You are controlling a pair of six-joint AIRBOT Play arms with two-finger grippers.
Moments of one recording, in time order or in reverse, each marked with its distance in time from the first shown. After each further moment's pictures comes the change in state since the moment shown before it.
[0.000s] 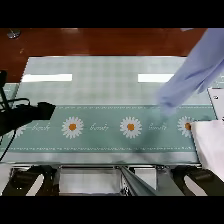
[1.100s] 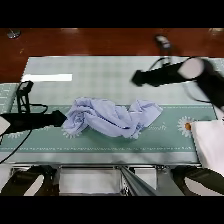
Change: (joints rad) left arm -0.013 -0.201 -0.047 -0.113 -0.088 0.032; right arm 0.051 -0.362 -0.368 0.314 0.057 0.069
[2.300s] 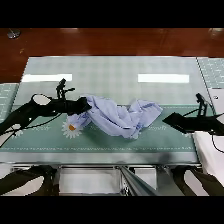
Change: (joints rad) left arm -0.087 -0.594 0.076 -0.698 0.377 0.362; right arm -0.496 0.315 -0.729 0.255 0.112 -0.270
